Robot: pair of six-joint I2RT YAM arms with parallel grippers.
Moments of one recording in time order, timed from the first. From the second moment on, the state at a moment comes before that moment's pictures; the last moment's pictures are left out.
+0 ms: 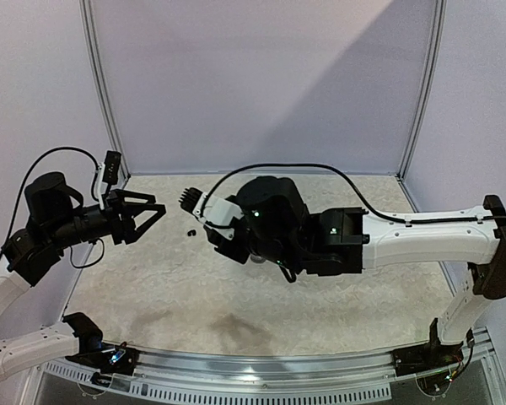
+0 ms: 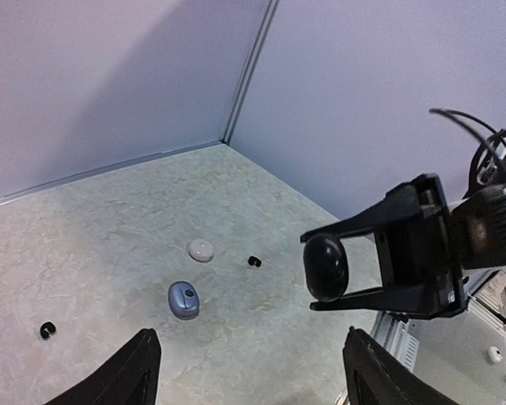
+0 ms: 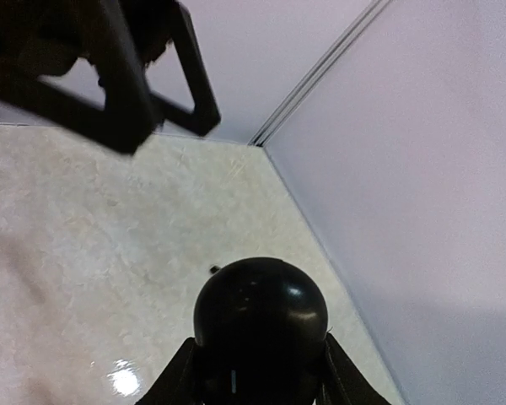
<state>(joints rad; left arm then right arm) -0.52 0.66 0.75 -0.24 0.44 -0.28 1.33 1.74 1.51 -0.12 0.50 -0.38</state>
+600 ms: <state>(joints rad) -0.55 0.67 0.76 -0.15 0.63 -0.35 1.45 1.90 1.78 -0.08 0.59 -0.81</state>
